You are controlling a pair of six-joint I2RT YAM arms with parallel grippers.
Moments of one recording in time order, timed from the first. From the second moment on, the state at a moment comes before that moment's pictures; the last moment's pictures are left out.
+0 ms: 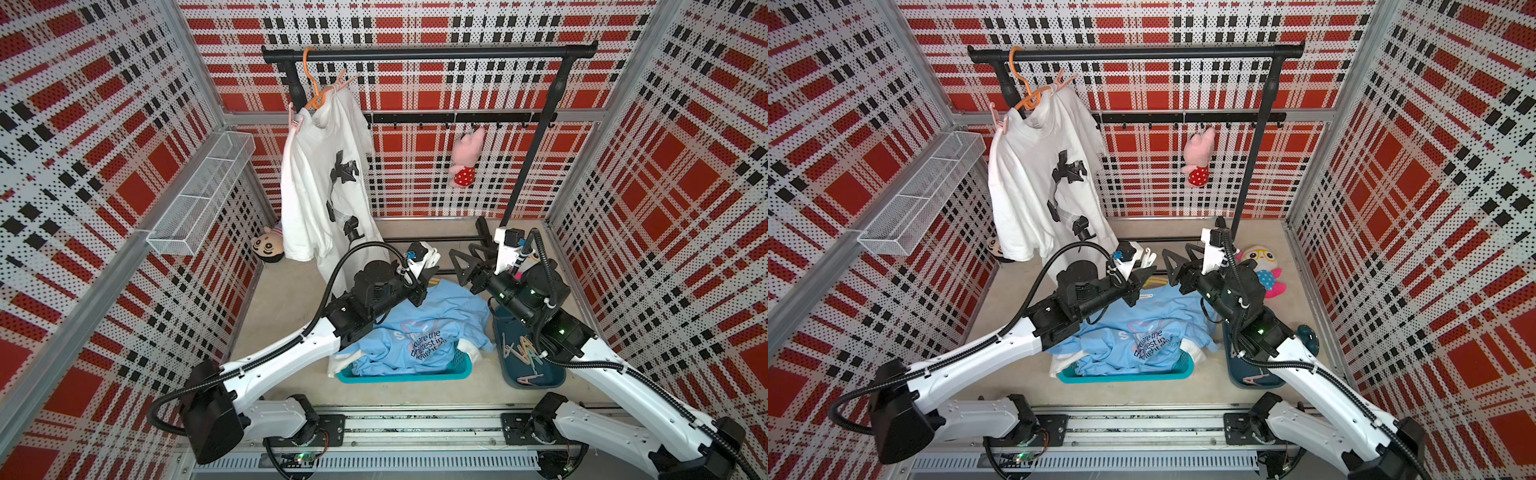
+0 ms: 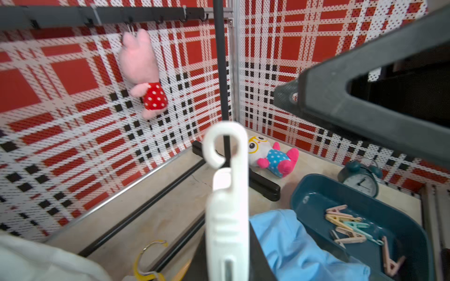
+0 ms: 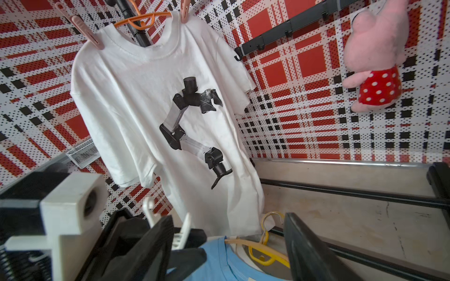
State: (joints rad) left arm -0.84 1.20 0.96 0.17 -0.04 0.10; right arm 0.67 0.95 0.92 0.07 0.09 0.43
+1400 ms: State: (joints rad) left arm -0.93 1.25 1.00 0.24 -0.15 0.17; right arm 0.70 1.03 1.01 0.07 -0.18 0.55
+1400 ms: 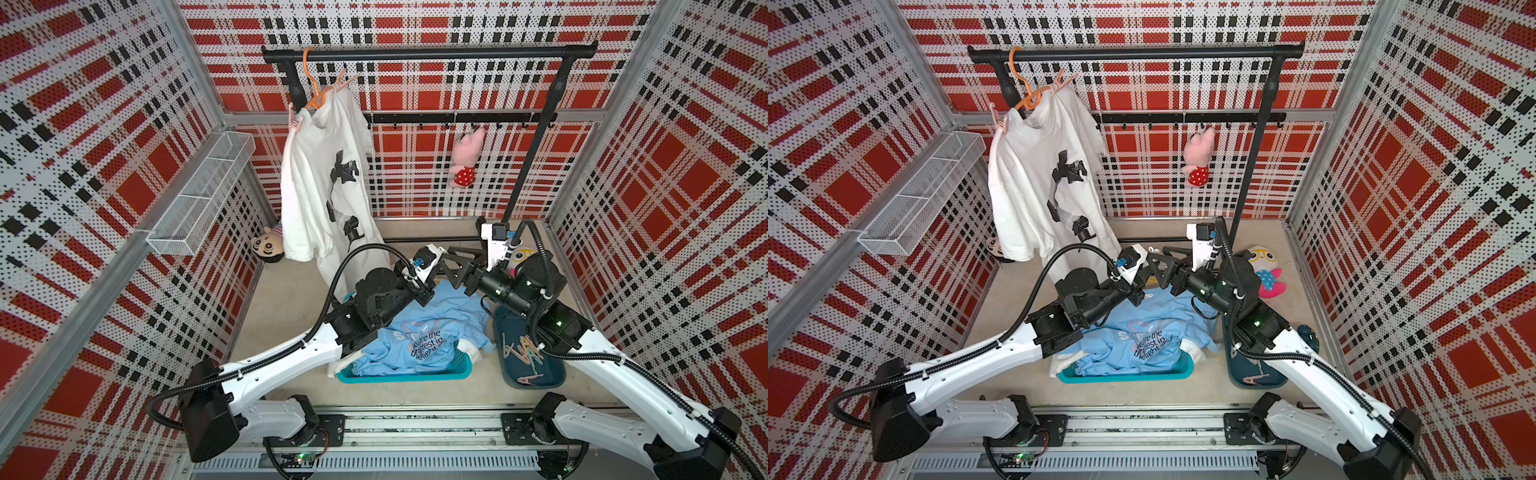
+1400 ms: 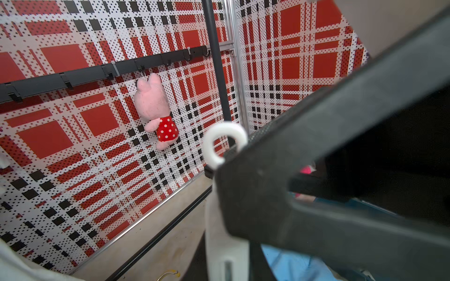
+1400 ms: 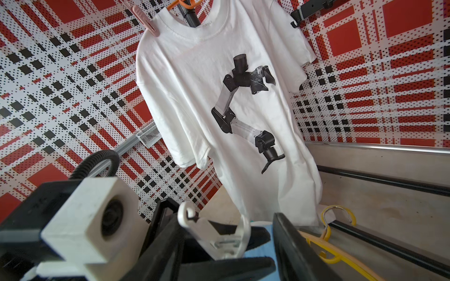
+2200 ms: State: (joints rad) left arm -0.93 1.27 1.00 0.23 -0.16 0.18; right arm 0.71 1.07 1.02 0.03 -0.16 0.59
